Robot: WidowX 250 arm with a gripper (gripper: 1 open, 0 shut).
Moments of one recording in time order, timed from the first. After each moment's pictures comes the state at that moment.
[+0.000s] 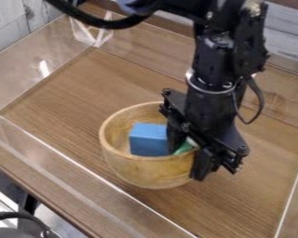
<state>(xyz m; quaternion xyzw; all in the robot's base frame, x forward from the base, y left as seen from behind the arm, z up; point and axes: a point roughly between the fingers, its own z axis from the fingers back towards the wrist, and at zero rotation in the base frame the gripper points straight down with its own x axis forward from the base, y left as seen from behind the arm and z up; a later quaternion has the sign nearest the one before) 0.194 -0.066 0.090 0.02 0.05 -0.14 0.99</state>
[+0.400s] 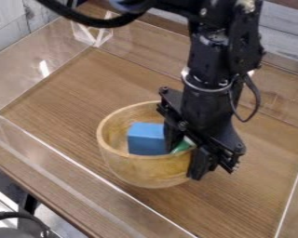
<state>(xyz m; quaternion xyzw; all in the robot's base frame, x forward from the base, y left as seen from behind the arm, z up) 0.191 -0.065 0.094 0.02 0.05 -0.14 0.99</state>
